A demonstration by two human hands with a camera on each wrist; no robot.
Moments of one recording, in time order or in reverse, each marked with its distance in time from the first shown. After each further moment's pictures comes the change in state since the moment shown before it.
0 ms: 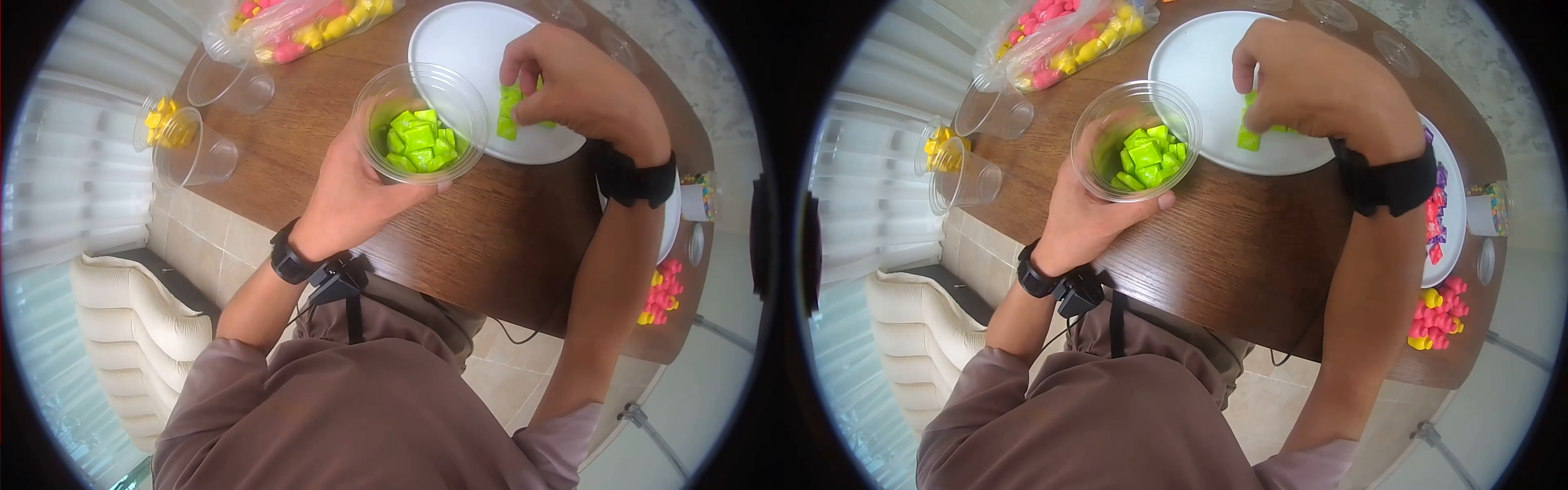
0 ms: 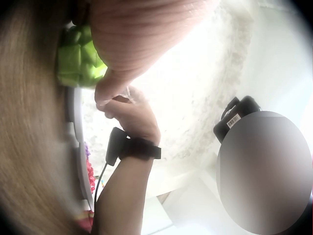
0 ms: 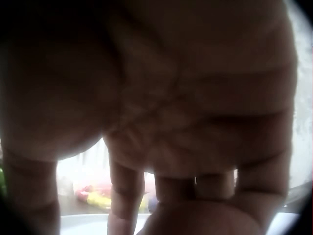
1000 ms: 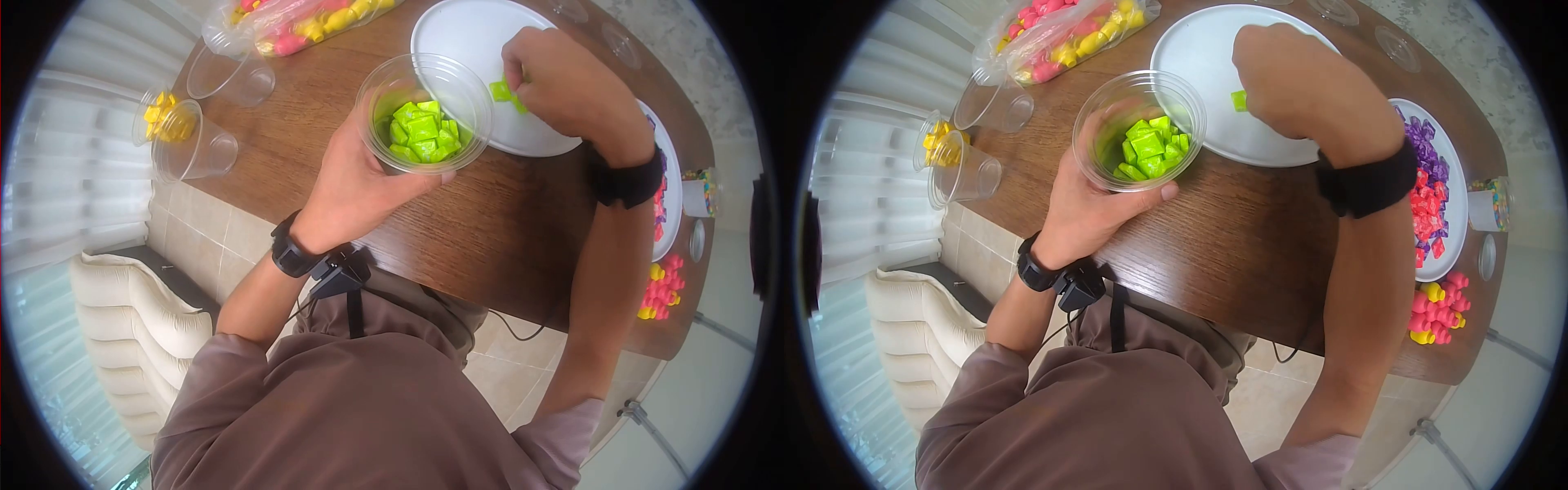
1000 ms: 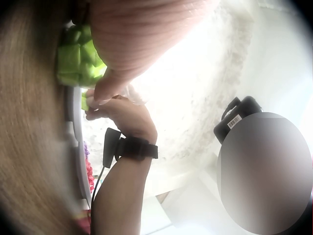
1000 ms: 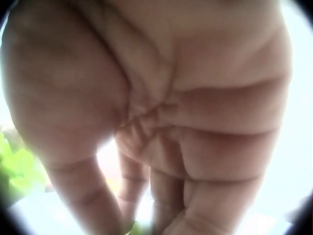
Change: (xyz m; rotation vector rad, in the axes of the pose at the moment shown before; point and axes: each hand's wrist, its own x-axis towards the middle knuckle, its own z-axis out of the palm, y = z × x) left_hand 0.000 0.001 -0.001 -0.015 -0.001 0.007; right_hand 0.003 0.005 0.026 -0.230 0.173 -0.082
